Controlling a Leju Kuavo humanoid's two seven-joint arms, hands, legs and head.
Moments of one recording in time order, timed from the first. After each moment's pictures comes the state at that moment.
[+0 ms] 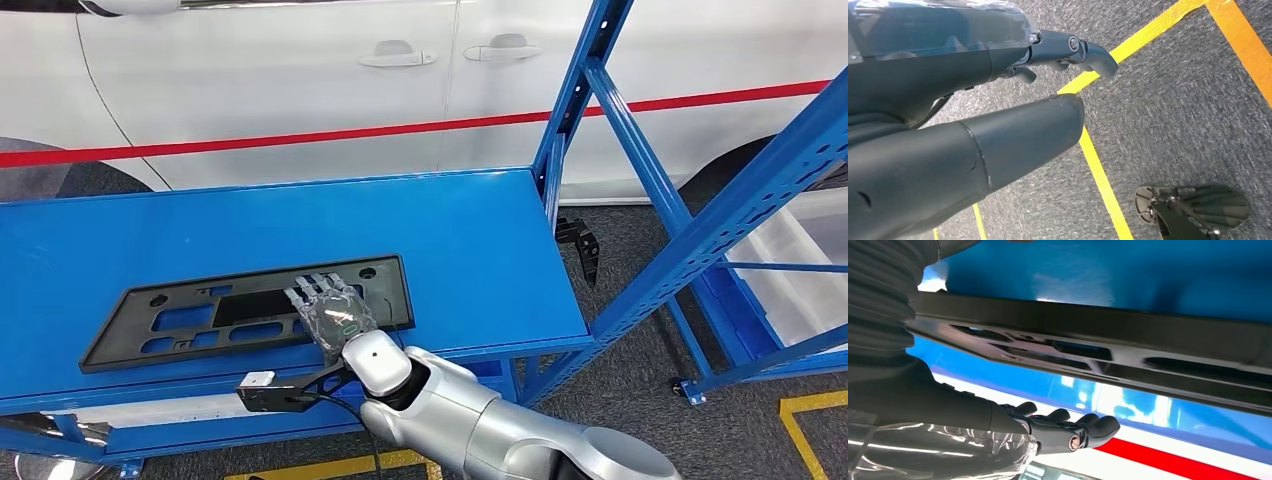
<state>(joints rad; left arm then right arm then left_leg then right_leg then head) -0.02 -0.07 0.52 -0.20 -0.81 0.22 0.15 -0.85 0.35 1.40 -0.76 0.69 -0.16 0.30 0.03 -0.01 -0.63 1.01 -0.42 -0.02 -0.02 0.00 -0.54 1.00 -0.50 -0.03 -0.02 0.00</state>
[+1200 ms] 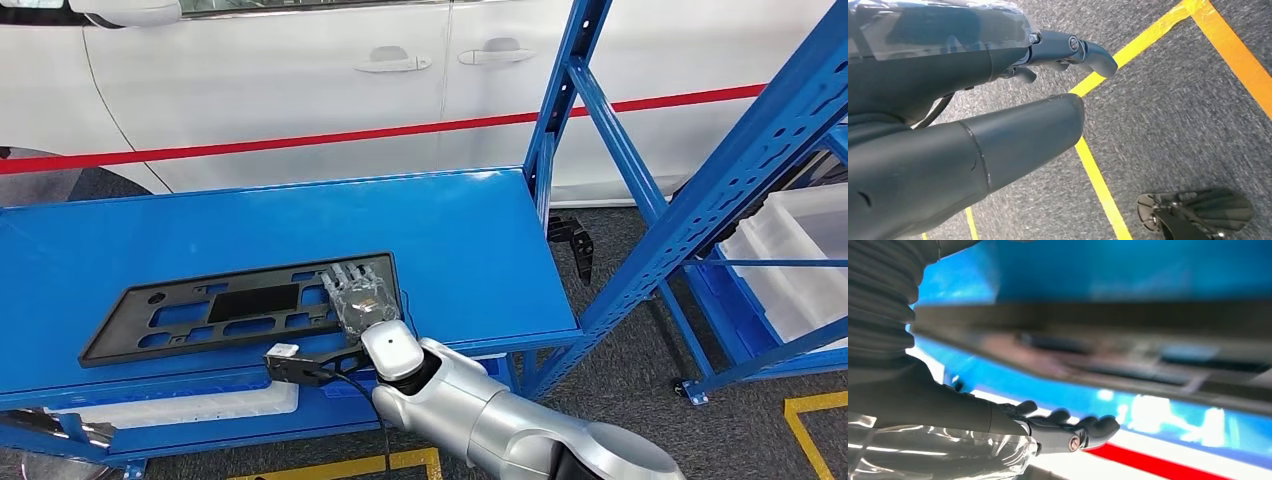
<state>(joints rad) -0.03 -0.06 0.52 -0.20 -0.89 0.23 0.13 -0.88 0.35 1.36 -0.67 0.66 -0.17 0.39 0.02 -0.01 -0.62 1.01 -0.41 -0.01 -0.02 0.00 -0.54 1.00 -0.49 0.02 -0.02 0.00</state>
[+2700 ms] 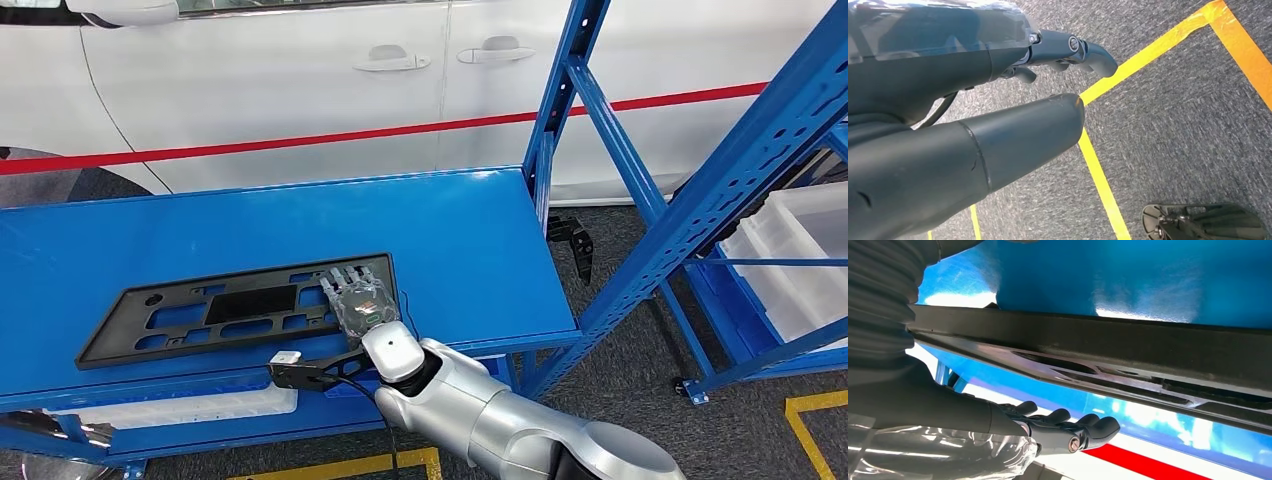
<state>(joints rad) -0.02 -0.05 0.56 -0.20 -0.89 0.25 0.15 -0.87 0.35 1.39 -0.65 0.68 -0.16 0.35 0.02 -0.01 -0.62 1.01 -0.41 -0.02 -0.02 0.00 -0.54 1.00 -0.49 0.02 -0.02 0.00</state>
